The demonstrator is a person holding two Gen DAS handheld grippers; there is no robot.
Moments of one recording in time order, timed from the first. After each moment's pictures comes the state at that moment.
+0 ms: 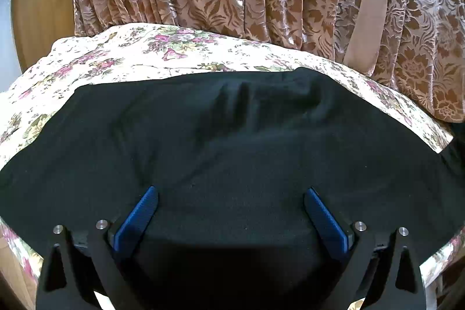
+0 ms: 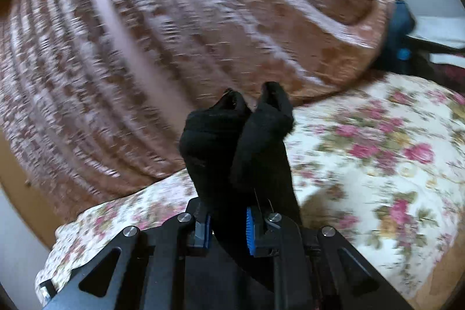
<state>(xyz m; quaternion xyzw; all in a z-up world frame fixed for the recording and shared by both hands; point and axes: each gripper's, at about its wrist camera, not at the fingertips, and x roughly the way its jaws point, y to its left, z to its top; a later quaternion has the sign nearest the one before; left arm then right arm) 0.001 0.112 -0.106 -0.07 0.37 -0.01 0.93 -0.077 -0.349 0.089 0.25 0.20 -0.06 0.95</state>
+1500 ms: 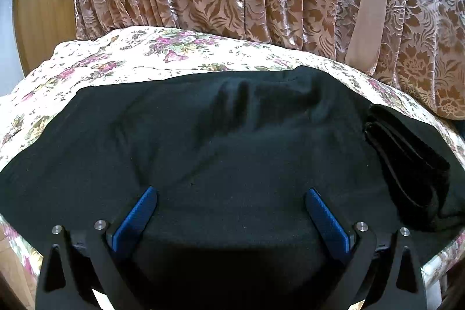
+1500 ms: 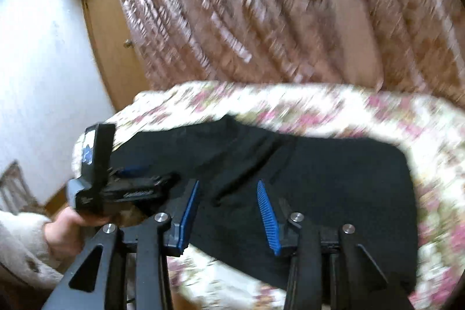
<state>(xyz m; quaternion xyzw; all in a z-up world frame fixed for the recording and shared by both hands) 0.000 0.110 -0.107 -0.06 0.37 -0.01 0.93 -0.082 -0.174 0.021 0.04 0.29 0.23 0.93</state>
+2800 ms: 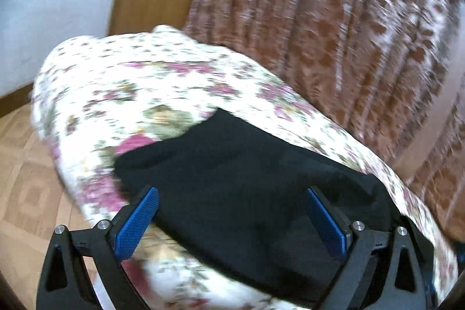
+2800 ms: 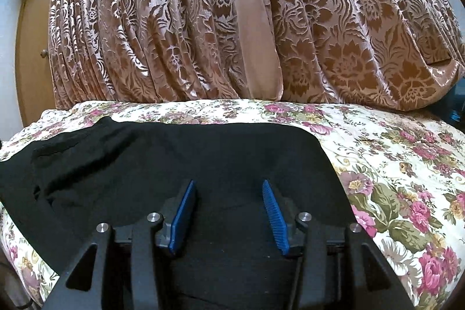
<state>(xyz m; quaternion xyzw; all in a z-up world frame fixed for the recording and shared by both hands) -0.076 0.233 -0.068 -0.25 0.27 0.18 0.91 -0.051 -0.212 -0.057 0.01 0.23 0.01 0.97</state>
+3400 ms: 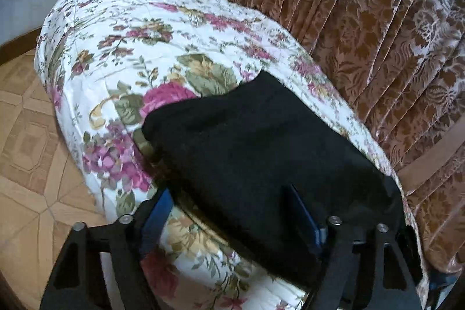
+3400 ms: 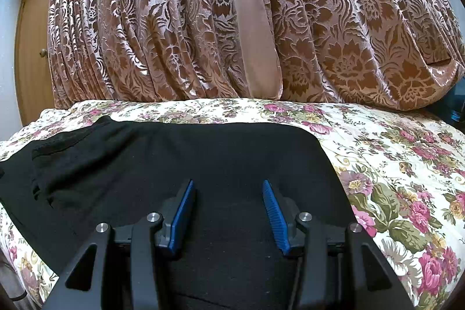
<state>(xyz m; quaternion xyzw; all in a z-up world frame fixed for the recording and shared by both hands) -0.070 0.271 -0.112 -0.34 0.34 0.17 0.86 -0.050 -0.212 -0.056 0.01 0.24 0.01 0.97</state>
